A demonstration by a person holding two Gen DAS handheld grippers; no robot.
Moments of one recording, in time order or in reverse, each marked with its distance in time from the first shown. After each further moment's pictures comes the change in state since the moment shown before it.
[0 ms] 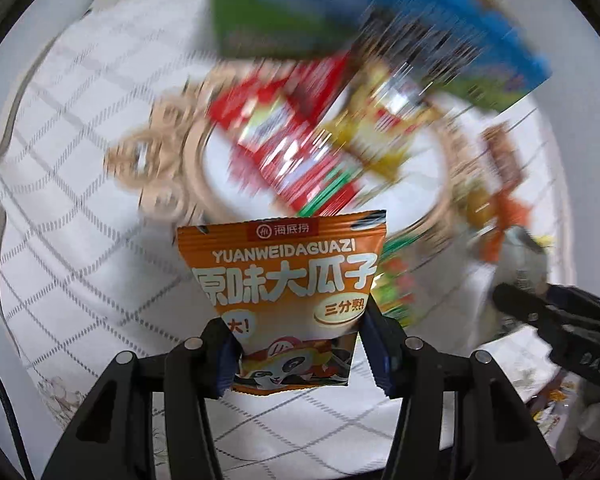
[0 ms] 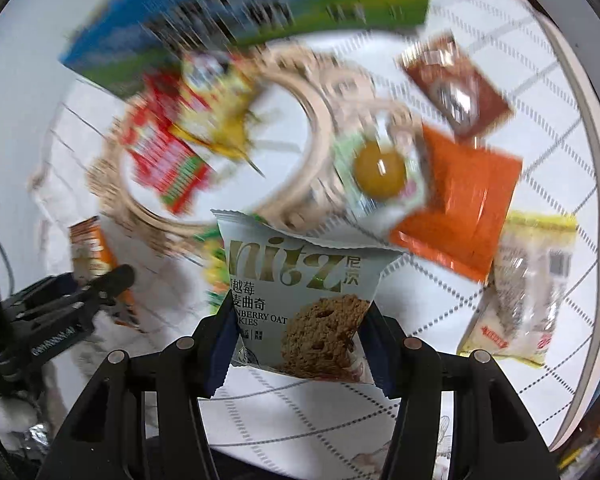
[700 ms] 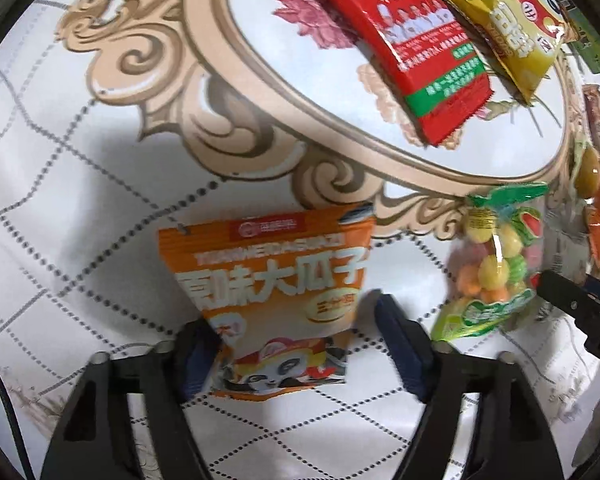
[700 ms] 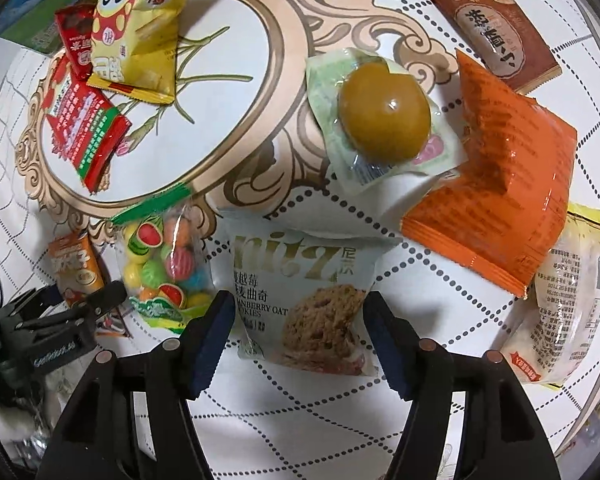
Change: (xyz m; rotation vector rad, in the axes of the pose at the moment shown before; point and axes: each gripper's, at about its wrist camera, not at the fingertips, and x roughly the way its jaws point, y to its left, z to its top) left arm 0.142 0.041 -0.010 -0.086 0.211 0.123; right arm 0.101 0.000 0.014 0.016 0.169 -0.145
